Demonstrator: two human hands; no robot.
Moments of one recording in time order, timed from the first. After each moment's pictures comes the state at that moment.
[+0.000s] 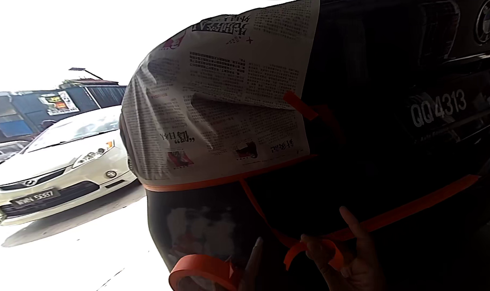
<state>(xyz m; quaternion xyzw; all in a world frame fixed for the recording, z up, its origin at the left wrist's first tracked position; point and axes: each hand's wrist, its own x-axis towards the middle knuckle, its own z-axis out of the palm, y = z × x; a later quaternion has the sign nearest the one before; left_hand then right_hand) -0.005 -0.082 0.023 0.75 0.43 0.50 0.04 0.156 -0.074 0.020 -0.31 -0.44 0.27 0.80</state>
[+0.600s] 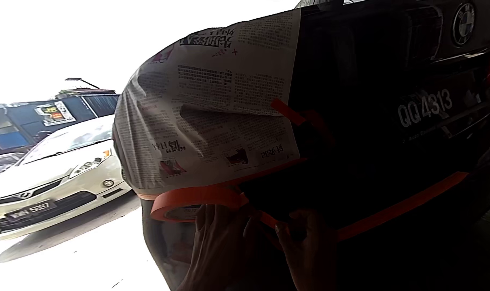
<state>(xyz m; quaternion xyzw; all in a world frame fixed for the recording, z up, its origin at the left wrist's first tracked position) -0.025 0.034 0.076 0.78 0.36 0.39 -0.33 0.140 -0.009 0.012 -0.56 -0.50 -0.03 0.66</state>
